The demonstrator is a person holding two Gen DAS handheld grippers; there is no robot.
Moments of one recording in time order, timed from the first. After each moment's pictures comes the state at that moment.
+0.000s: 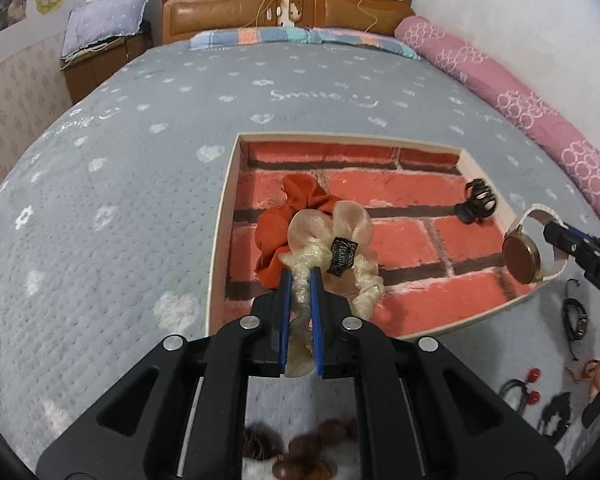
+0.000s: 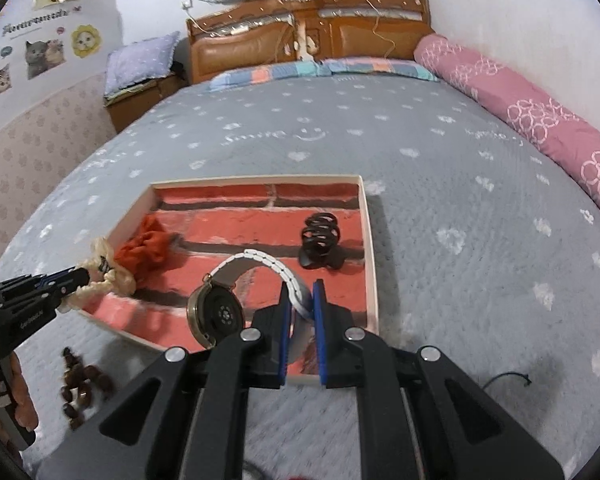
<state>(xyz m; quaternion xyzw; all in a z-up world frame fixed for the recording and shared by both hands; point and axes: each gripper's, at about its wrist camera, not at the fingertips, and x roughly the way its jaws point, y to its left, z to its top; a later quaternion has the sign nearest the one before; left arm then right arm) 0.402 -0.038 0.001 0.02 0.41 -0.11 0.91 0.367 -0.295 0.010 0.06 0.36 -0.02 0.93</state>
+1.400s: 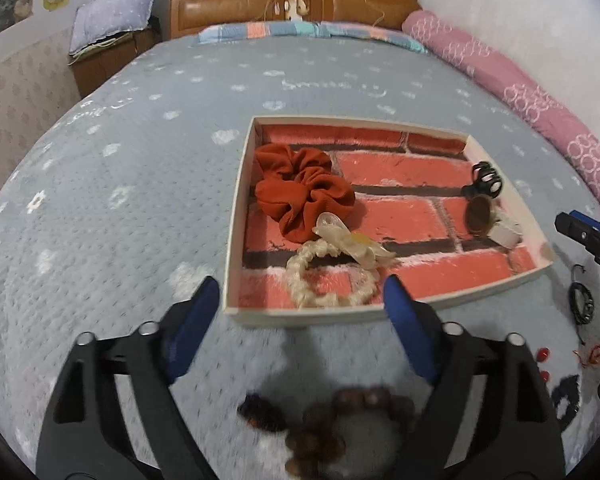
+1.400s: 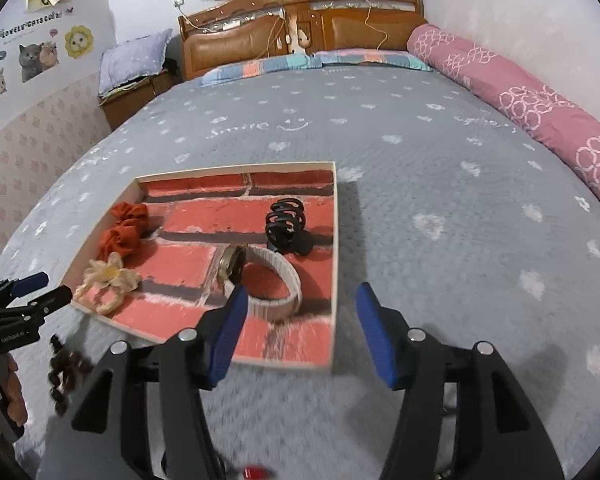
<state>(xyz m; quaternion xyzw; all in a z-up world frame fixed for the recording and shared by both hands) 0.373 -0.025 0.002 0.02 0.41 -0.10 0.91 0.345 -0.325 0.008 0.07 0.36 -0.02 0.93</state>
